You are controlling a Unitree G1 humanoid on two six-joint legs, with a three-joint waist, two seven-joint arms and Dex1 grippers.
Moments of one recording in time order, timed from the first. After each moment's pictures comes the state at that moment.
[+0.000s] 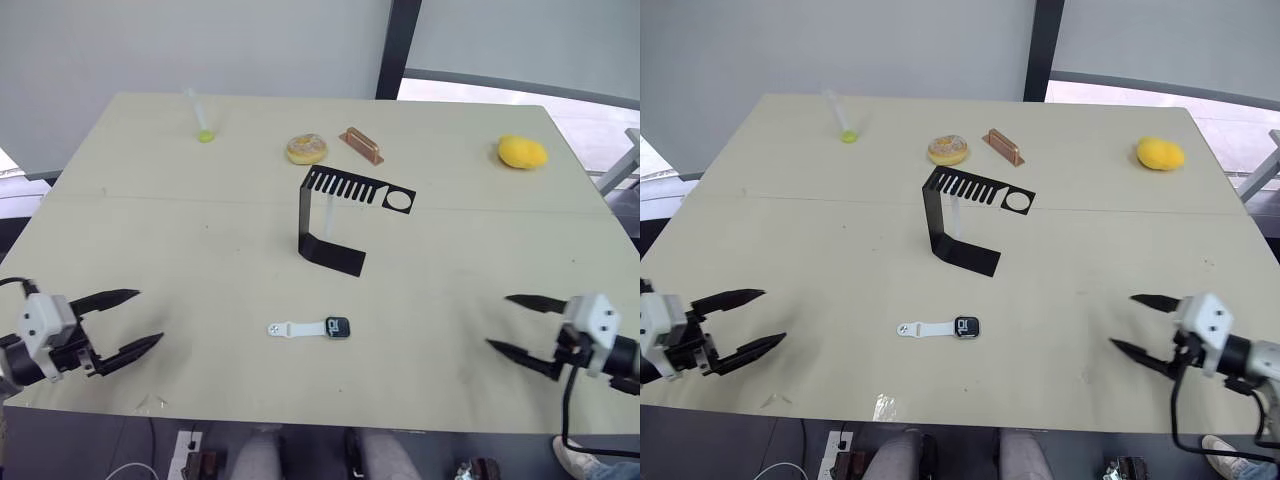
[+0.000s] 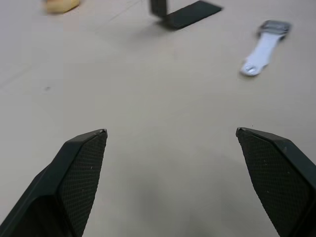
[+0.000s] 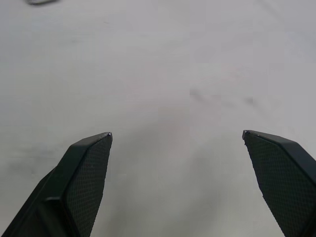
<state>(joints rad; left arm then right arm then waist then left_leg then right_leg) 0.14 0.81 0.57 0.17 -0.47 -0.09 -1.18 0.13 -0.87 -0.41 0.12 0.41 -0.11 1.17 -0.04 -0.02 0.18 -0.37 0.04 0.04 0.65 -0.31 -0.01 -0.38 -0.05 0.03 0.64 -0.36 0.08</state>
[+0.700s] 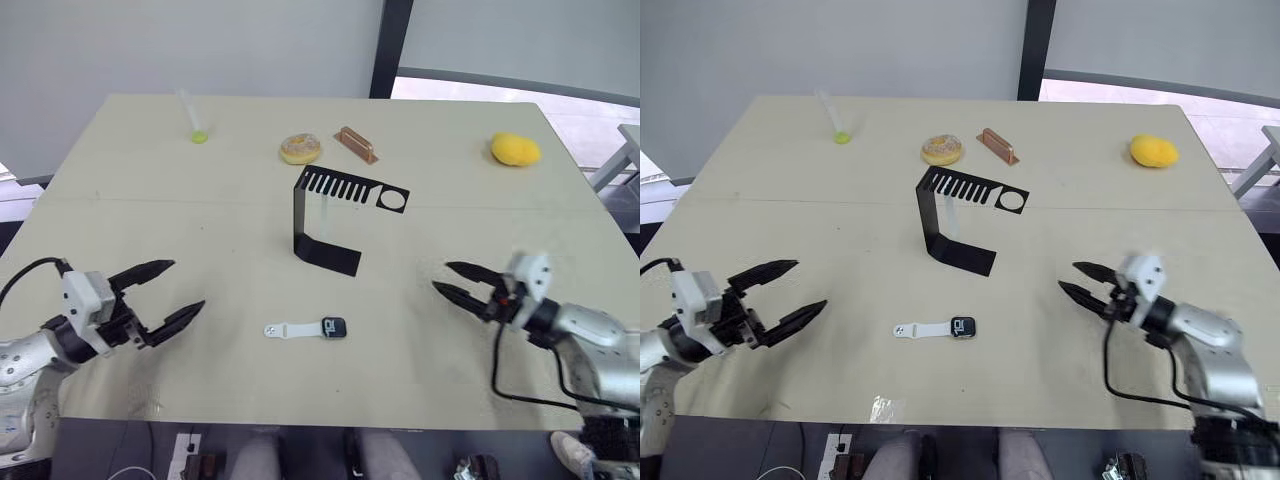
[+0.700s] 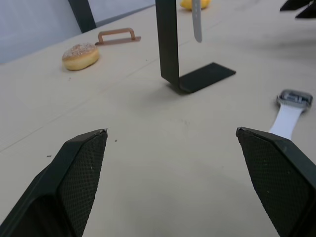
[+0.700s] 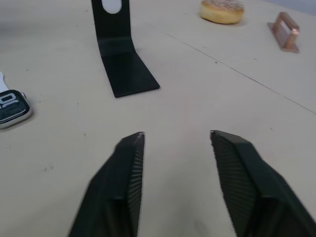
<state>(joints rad) 0.09 0.65 0.44 -0.21 -0.55 0.09 -0.94 -0.19 -0.64 -0.14 0.00 0.36 0.10 0.97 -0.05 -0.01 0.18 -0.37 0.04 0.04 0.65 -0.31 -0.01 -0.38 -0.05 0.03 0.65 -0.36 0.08</state>
